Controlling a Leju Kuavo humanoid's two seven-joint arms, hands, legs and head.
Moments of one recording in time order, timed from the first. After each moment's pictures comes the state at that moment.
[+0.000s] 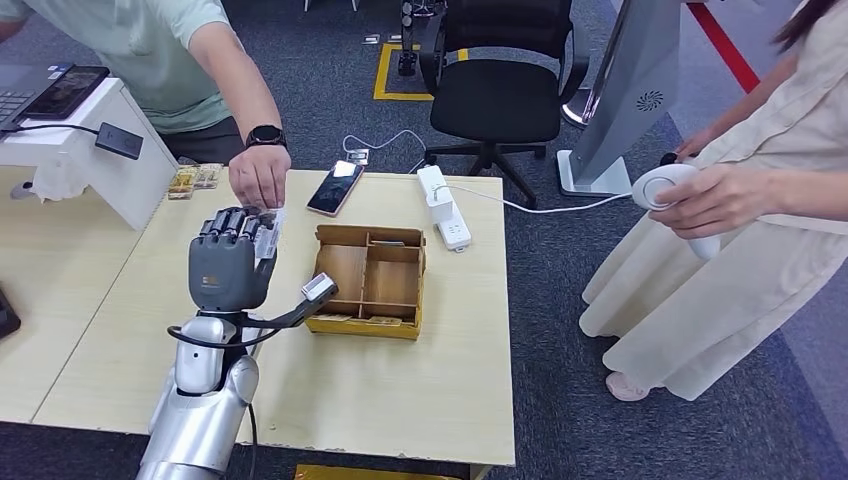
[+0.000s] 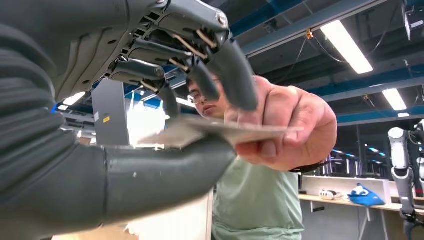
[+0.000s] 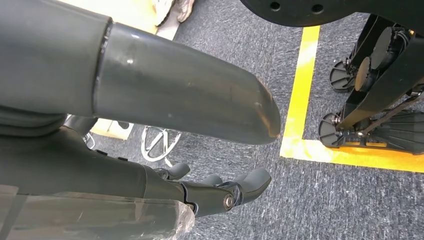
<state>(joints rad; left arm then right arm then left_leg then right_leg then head) -0.27 -0.09 -0.01 -1.34 -1.46 0.55 -0.10 -0.03 -0.04 -1.27 -0.21 1.39 0.49 -0.05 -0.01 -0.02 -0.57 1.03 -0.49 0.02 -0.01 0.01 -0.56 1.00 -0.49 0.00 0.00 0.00</state>
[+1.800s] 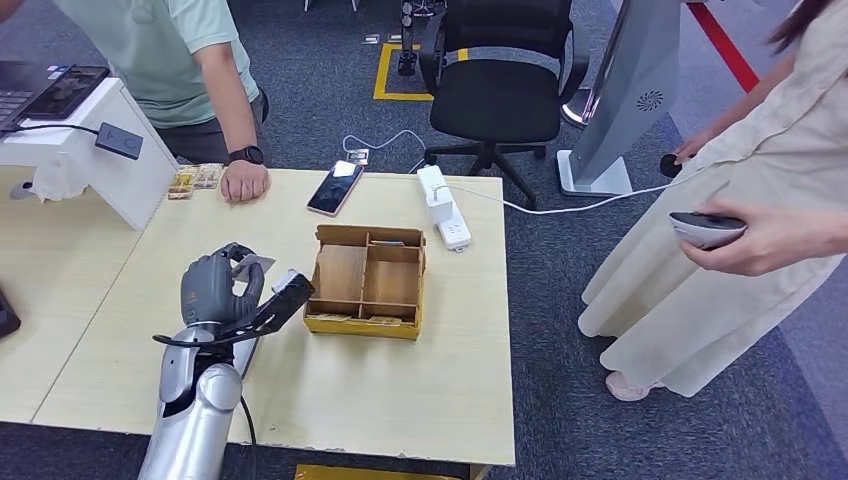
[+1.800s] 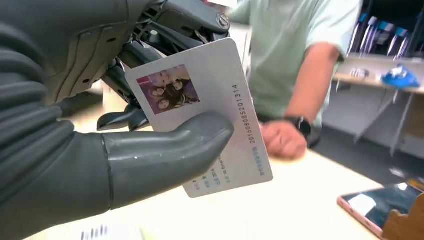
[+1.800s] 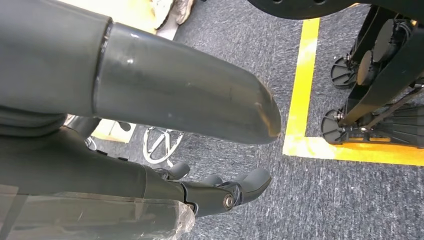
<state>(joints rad) -0.20 -0.14 0.12 -1.42 -1.05 0.17 -0.11 -0.03 -0.04 -1.30 -0.22 1.40 0.49 -0.04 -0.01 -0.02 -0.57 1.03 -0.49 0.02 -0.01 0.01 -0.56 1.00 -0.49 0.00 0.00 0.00</state>
